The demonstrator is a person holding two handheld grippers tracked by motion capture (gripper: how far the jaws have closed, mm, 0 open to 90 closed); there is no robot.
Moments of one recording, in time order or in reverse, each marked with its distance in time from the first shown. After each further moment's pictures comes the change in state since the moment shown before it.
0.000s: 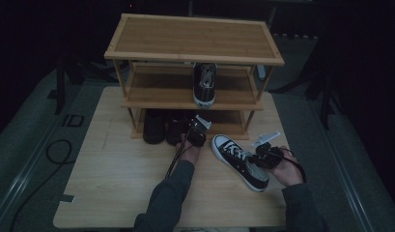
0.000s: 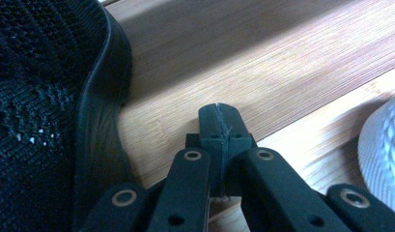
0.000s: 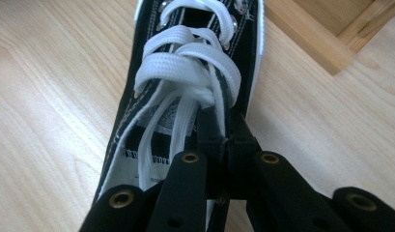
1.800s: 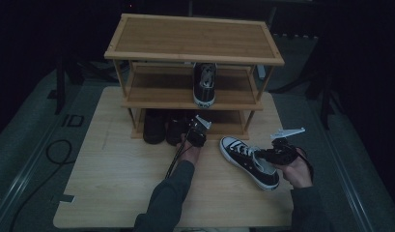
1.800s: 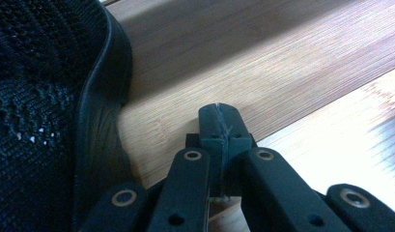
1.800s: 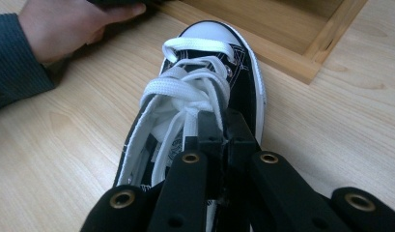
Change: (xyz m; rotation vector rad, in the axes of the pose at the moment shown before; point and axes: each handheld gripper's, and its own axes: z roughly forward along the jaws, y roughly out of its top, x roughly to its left) left arm 0.000 0.000 0.000 -0.002 0.001 -0.003; right arm -0.018 -0.011 -0.038 -0.179 0.087 0.232
